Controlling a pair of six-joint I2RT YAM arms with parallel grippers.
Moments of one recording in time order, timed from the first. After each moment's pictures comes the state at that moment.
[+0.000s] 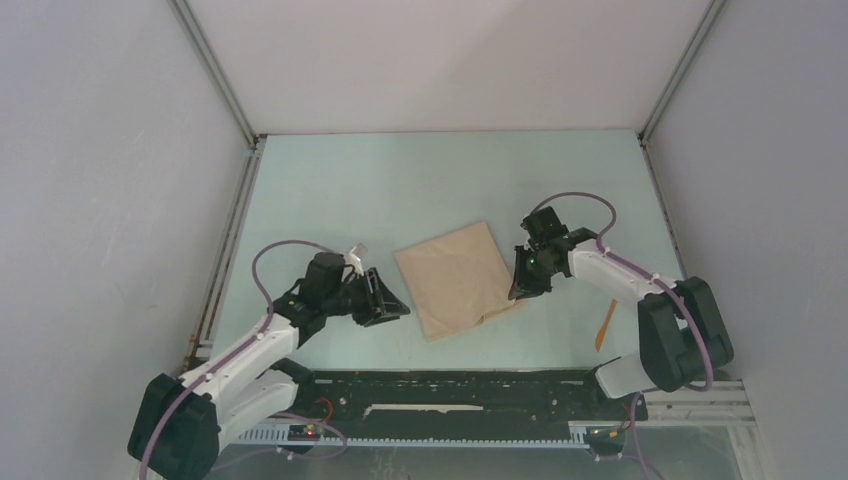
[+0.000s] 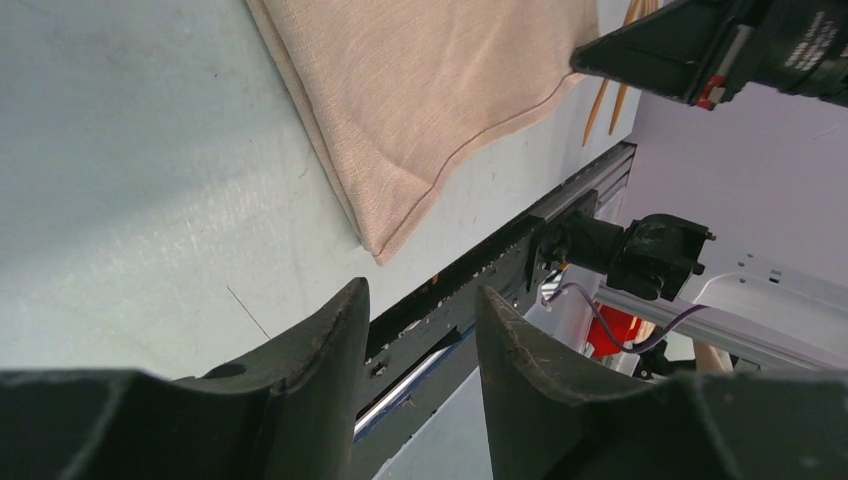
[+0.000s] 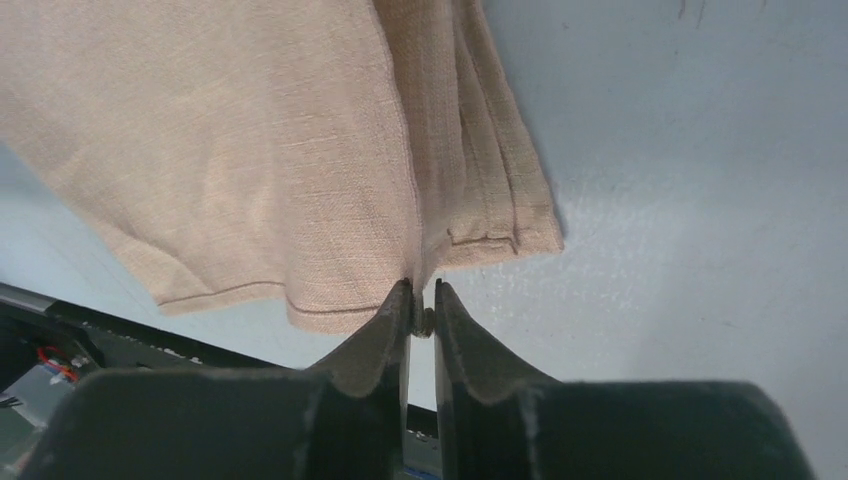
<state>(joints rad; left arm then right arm) -0.44 0.90 0.39 -0.20 0.53 -0.89 0.40 1.45 0.86 -0.63 -0.19 0.51</state>
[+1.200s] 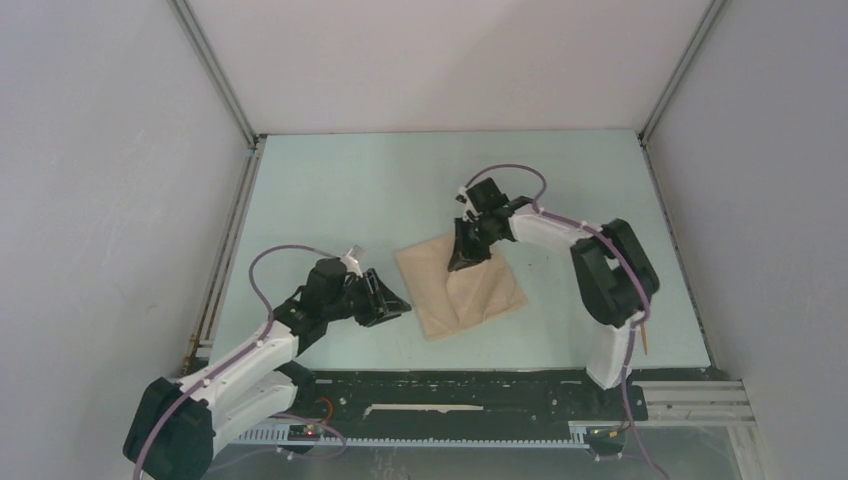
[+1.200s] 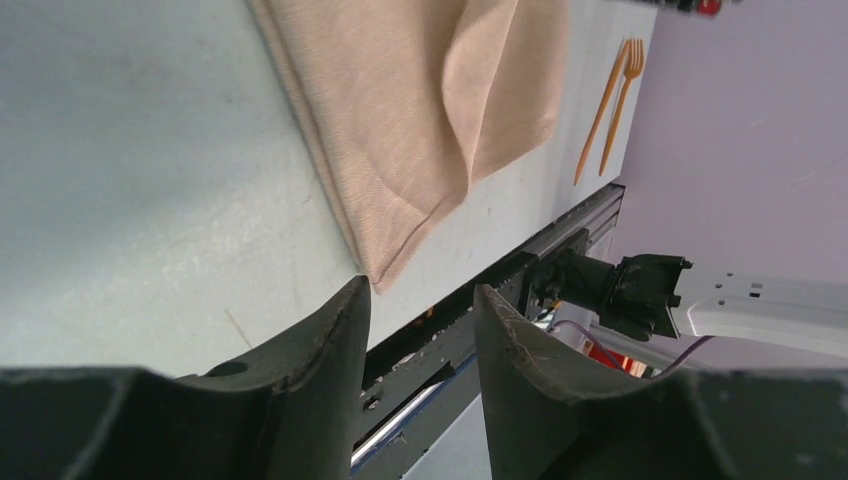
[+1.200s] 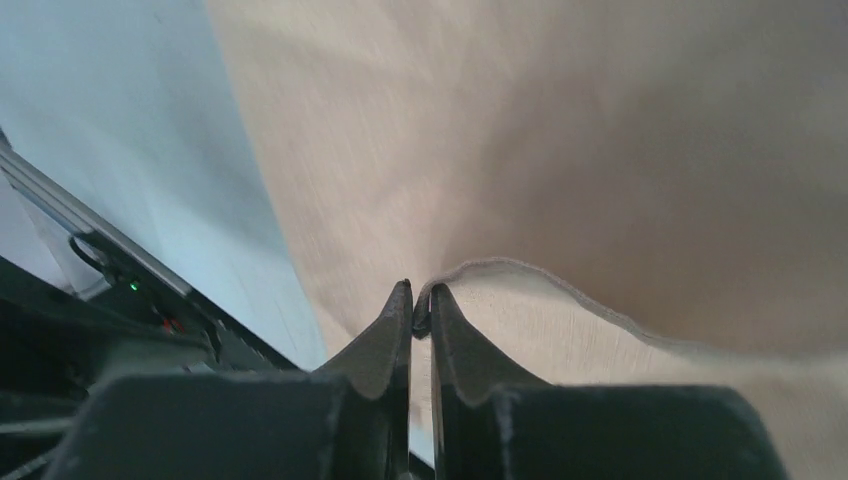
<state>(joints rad) -0.51 0.90 0.35 -0.10 0.43 -0.99 0.55 1.84 1.22 -0.48 -0.41 0.51</state>
